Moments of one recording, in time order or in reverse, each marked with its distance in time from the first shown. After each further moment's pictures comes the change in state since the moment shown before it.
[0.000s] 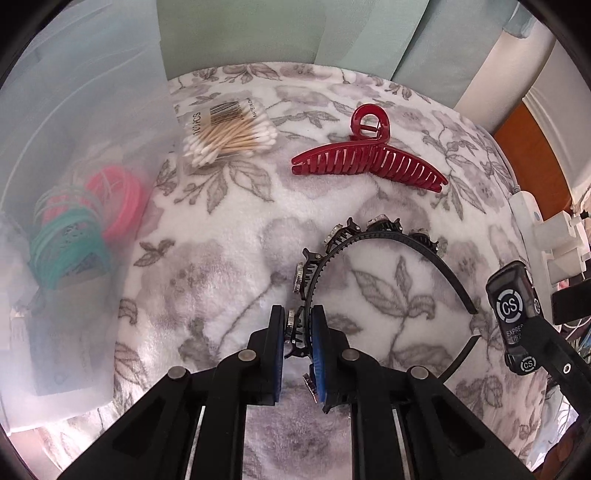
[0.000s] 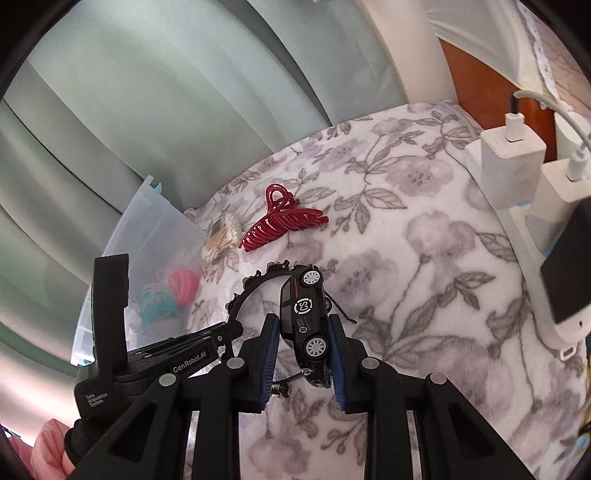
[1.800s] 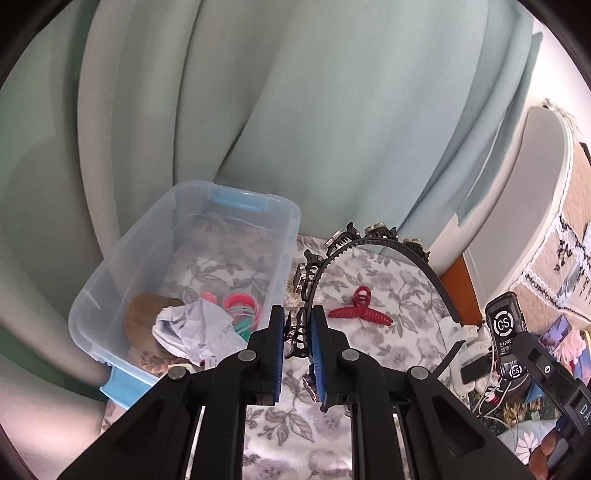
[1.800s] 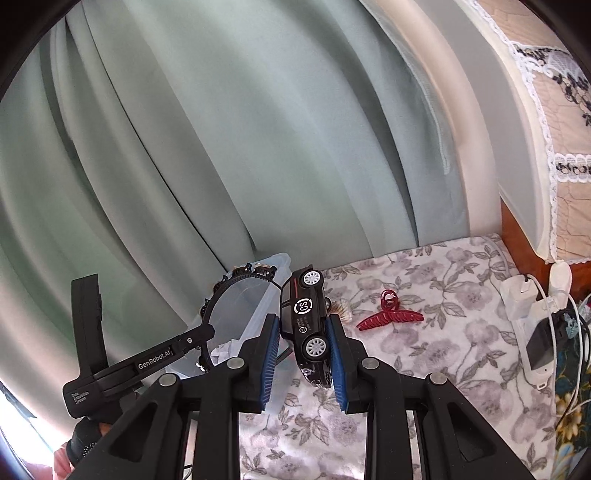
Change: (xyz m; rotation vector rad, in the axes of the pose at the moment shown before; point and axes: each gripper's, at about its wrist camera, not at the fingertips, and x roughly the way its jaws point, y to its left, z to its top) left arm -0.225 0.097 -0.023 -0.179 -0.473 -0.061; right arm -0.131 0.162 0.005 -0.211 -0.314 0.124
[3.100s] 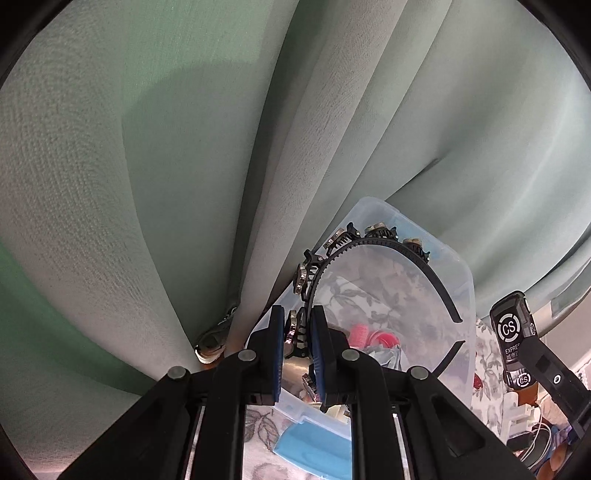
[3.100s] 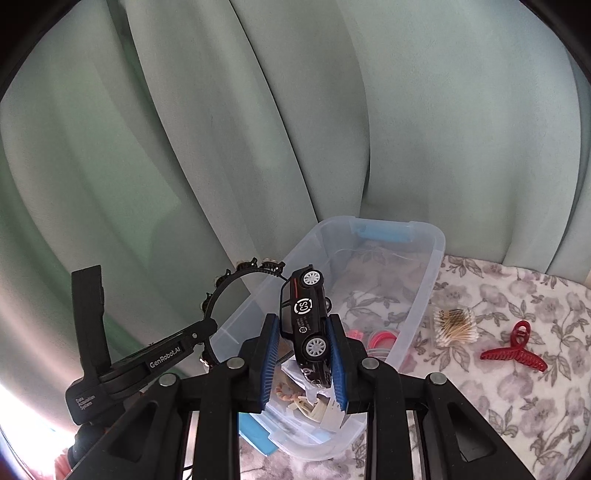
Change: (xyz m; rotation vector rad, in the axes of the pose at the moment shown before) left arm 0.013 0.179 0.003 -0.306 -0.031 0.243; right arm 0.159 0.145 -0.024 -0.282 0.250 0.151
